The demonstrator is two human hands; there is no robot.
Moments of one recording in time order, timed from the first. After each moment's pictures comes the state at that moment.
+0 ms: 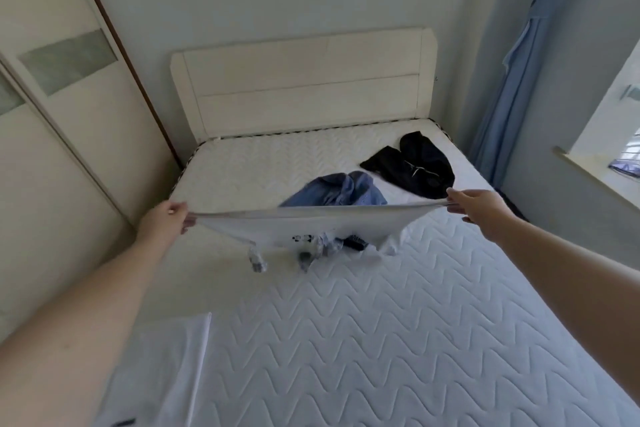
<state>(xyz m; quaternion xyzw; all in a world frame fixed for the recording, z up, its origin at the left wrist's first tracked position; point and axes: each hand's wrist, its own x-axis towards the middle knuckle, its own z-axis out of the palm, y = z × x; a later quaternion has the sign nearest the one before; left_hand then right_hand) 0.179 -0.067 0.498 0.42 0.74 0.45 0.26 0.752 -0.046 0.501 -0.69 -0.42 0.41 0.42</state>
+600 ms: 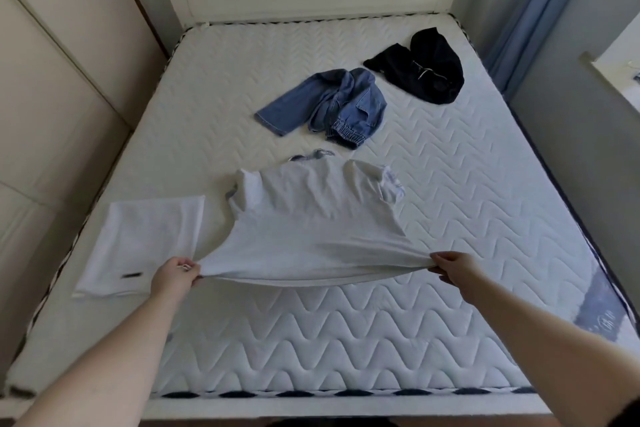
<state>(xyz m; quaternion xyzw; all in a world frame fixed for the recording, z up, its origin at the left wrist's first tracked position) 0.218 -0.331 0.244 0.26 0.86 0.30 0.34 0.771 -0.277 0.257 -0.75 -0.30 0.53 0.25</state>
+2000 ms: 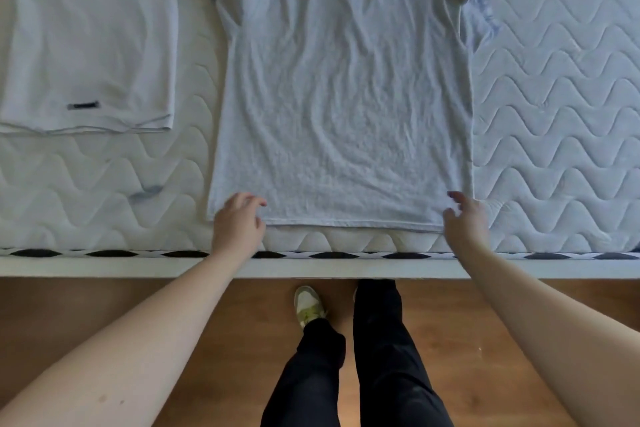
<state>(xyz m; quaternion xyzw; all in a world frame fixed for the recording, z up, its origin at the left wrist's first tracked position) 0.249 -0.488 0.010 0.62 0.75 0.02 0.24 0.643 -0.445 0.020 -0.83 -0.45 0.31 0.10</state>
